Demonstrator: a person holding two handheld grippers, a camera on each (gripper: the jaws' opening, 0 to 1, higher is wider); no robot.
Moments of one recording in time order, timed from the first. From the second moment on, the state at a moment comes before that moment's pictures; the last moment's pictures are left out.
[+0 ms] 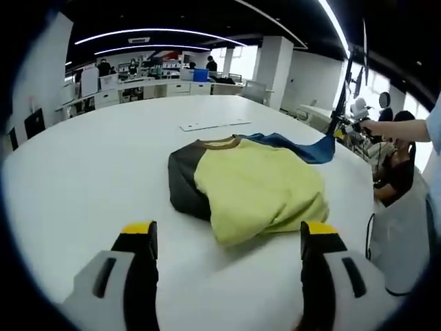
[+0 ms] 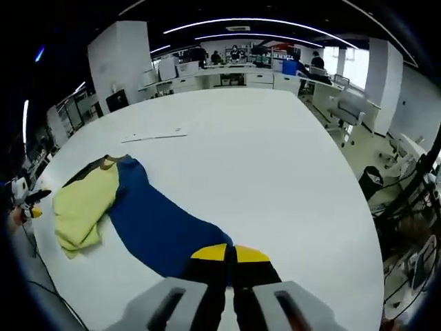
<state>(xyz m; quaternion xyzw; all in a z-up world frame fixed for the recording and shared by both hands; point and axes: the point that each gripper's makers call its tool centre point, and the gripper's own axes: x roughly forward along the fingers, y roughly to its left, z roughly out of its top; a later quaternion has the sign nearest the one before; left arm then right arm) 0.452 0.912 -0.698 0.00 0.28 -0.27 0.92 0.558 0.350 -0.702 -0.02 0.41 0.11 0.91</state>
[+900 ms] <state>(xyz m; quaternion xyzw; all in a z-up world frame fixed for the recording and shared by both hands) 0.449 0.920 -0.712 -0.01 0.30 -0.25 0.92 0.593 0.316 -0.728 -0.04 0.44 0.04 0.90</state>
